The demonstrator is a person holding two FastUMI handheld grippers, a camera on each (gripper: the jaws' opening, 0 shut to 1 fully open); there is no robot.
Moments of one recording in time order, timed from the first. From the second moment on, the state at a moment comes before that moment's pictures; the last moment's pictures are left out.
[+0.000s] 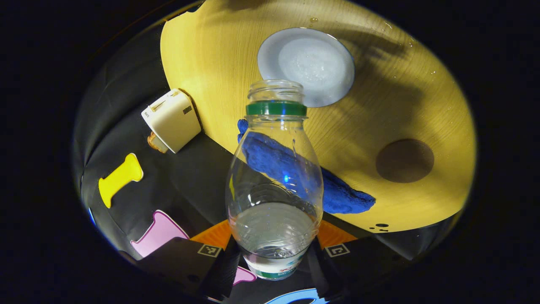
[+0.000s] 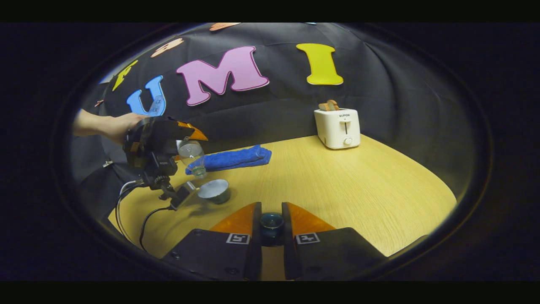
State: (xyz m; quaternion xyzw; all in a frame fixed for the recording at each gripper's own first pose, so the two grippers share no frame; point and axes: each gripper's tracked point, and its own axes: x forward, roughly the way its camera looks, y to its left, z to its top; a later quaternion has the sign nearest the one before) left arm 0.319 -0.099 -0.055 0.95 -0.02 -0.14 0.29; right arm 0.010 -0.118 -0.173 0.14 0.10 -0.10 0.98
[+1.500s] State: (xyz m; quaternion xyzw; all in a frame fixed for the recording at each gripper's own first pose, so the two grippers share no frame) left arm 0.286 -0.051 -0.050 0.06 0.00 -0.15 0.99; right arm 0.083 -0.067 -0.054 0.03 0.09 -0.04 0.99
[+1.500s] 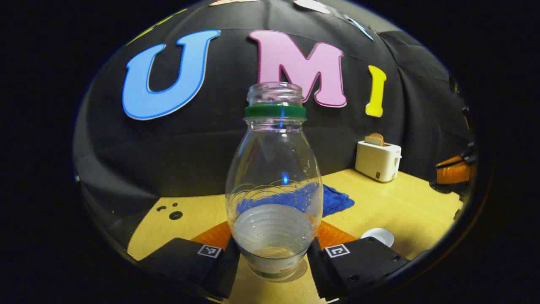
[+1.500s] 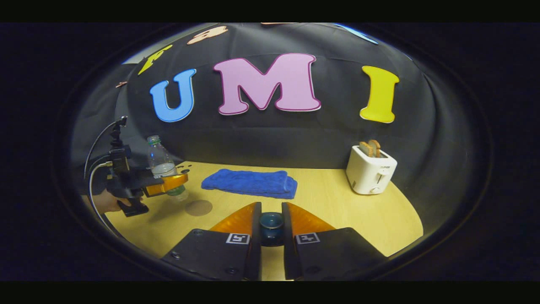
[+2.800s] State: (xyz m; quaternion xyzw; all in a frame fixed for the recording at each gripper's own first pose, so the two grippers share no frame) left arm 0.264 -0.038 -0.081 0.03 0.06 -0.16 0.99; right arm 0.119 -0.025 -0.095 0.06 0.09 0.01 0.99
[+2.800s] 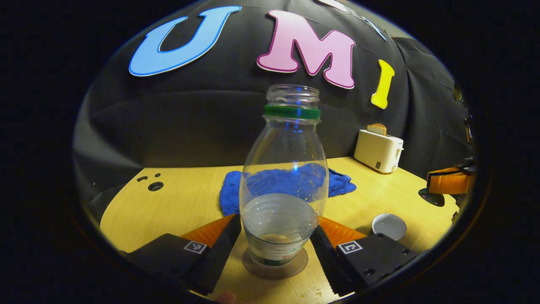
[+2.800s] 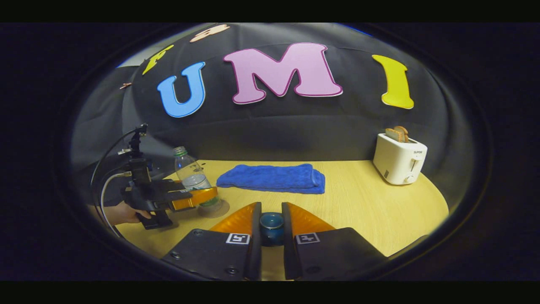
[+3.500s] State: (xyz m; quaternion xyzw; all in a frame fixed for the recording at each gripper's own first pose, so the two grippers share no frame) left arm 0.187 -0.011 -0.115 0.02 0.11 -0.18 0.98; right arm 0.135 -0.014 -0.097 0.05 0.08 0.01 1.00
